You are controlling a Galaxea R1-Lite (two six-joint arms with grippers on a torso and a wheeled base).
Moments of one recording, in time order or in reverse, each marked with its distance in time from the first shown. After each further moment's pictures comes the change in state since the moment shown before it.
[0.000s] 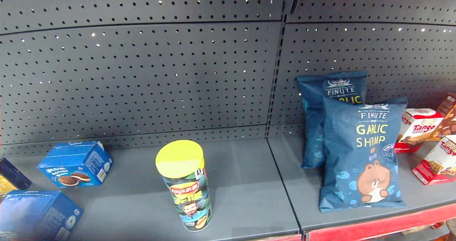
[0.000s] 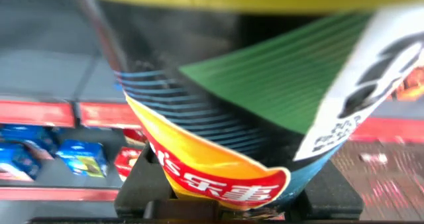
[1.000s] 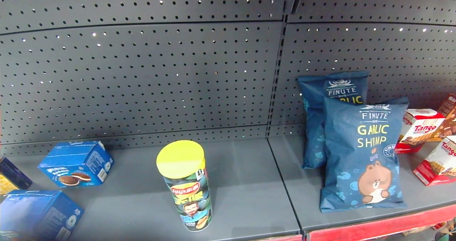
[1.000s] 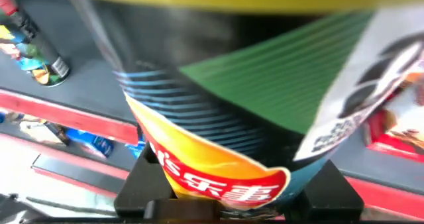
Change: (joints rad) left arm 0.000 0.001 0.000 0.001 0.000 0.000; right arm 0.095 0.481 -0.086 -0.254 0.191 0.064
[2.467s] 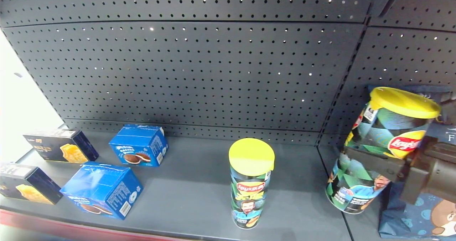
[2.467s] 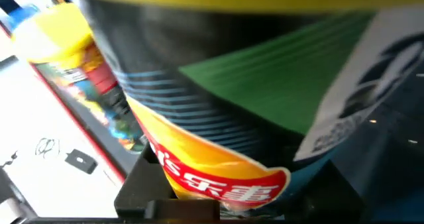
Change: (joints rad) left arm 0.000 0.003 0.000 0.000 0.000 0.000; right arm 0.237 0.597 0.025 -0.647 0.063 0.048
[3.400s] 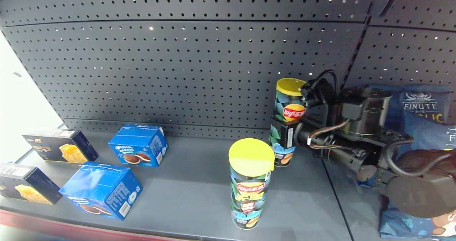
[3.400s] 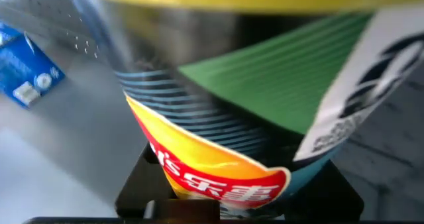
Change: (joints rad) left arm 0.000 0.000 0.000 0.000 0.000 0.000; right arm 0.164 0.593 -0.360 -0.287 -0.383 0.047
